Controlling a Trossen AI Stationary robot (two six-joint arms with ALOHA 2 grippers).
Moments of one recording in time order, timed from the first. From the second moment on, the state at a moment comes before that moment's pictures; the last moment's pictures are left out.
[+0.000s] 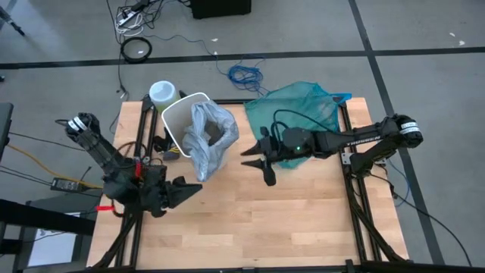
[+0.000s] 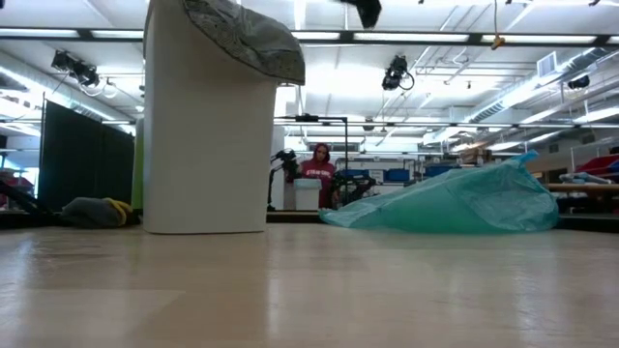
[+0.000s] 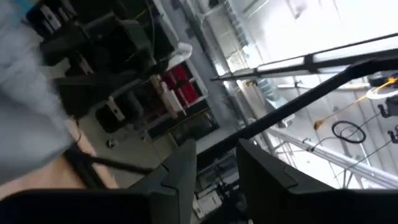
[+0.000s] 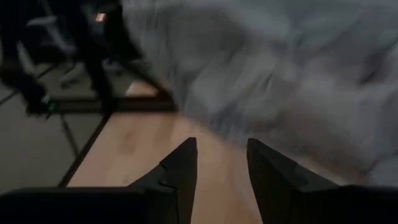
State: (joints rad) left arm -0.84 1.17 0.82 0.84 -0.96 -0.75; right arm 0.10 1.41 1.12 0.06 0.05 0.07
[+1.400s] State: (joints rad) left arm -0.91 0.95 0.91 0.39 -1.57 0.18; right arm -0.06 1.60 1.64 -0.38 0.36 0.10
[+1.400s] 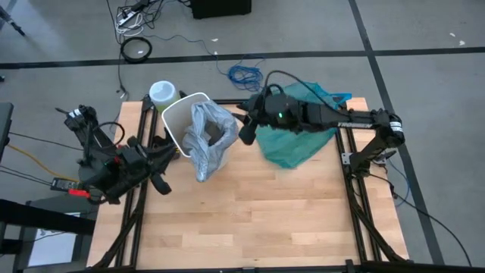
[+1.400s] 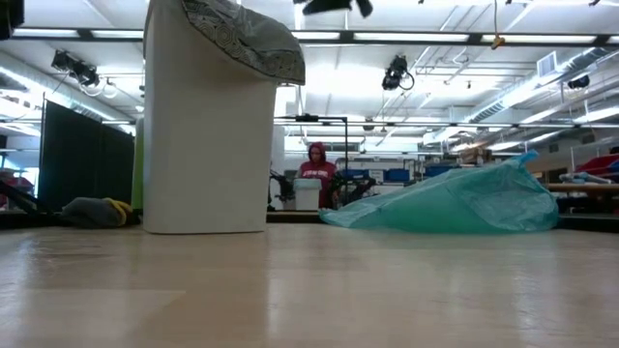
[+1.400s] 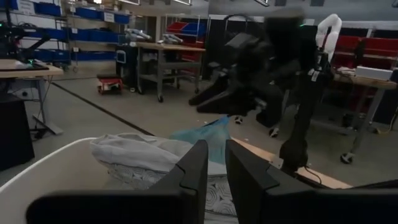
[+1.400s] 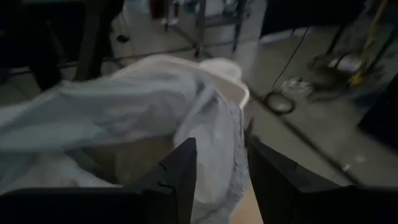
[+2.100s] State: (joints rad) left arm -0.91 0.98 0.88 0.40 -1.57 0.12; right arm -0.34 1.75 1.64 -0.43 -0.32 0.03
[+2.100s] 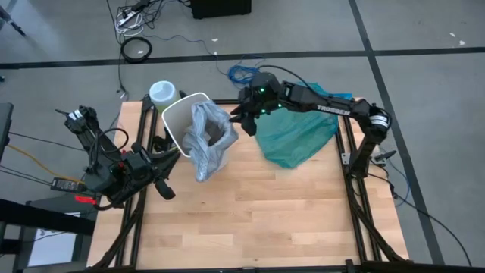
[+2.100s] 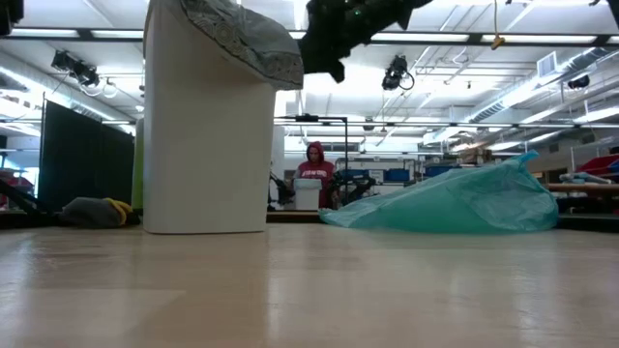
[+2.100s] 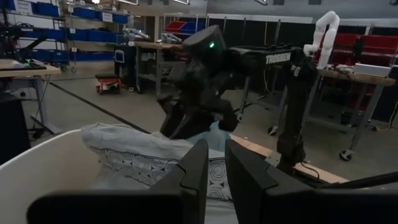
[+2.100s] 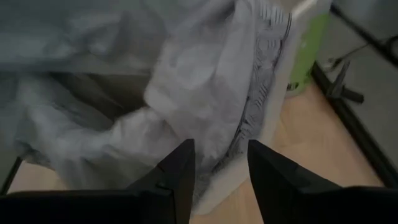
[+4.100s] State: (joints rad) left arm -0.75 0.98 0.88 0.40 -1.57 -0.14; right arm -0.61 1.60 1.58 -0.57 -0.73 -0.05
